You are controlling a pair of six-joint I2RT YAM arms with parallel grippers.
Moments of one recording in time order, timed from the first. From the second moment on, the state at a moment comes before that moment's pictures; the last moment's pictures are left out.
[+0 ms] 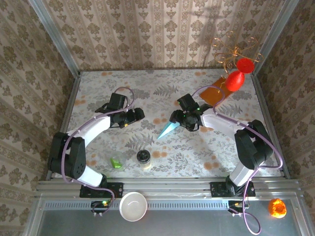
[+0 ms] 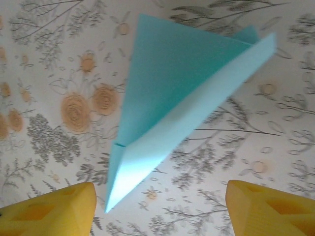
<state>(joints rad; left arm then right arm) -0.37 1.49 0.93 -0.42 0.28 -0.60 0.54 1.68 1.13 -0.52 -0.05 0.92</state>
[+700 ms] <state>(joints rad) -0.36 1.49 0.90 -0.41 0.30 -0.59 0.56 1.80 1.18 -0.57 0.00 0.97</state>
